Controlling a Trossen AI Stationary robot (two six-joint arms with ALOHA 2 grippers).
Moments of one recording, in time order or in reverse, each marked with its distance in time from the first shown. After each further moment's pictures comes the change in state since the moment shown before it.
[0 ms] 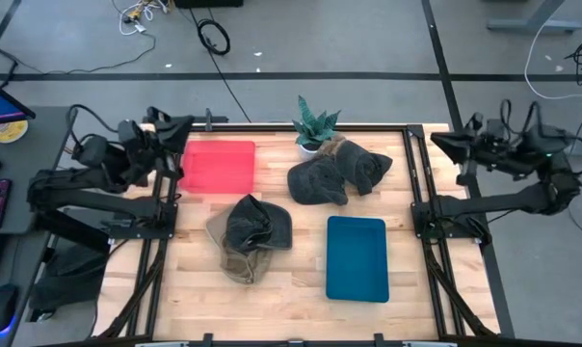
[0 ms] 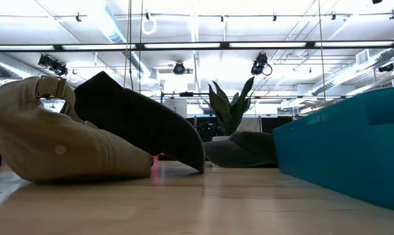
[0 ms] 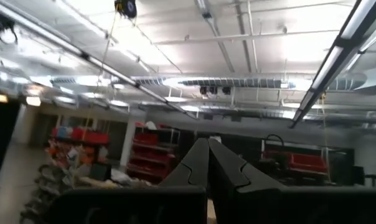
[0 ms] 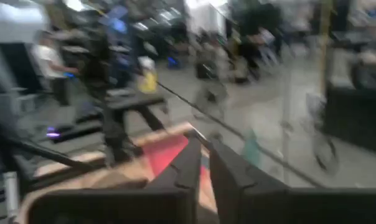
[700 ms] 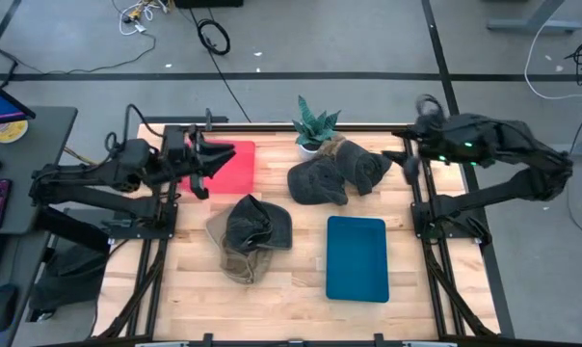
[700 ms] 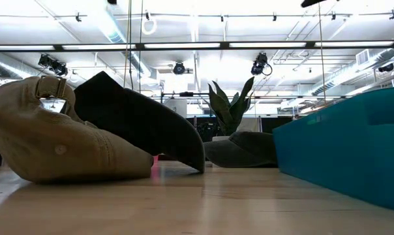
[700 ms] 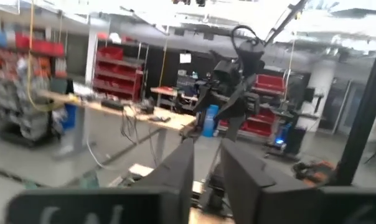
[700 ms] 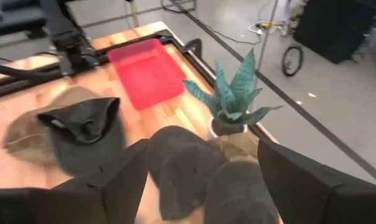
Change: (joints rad) left arm -0.028 0.118 0.089 -0.341 0.124 -0.147; right arm -0.037 0.562 0.375 -0.337 -0.011 0.076
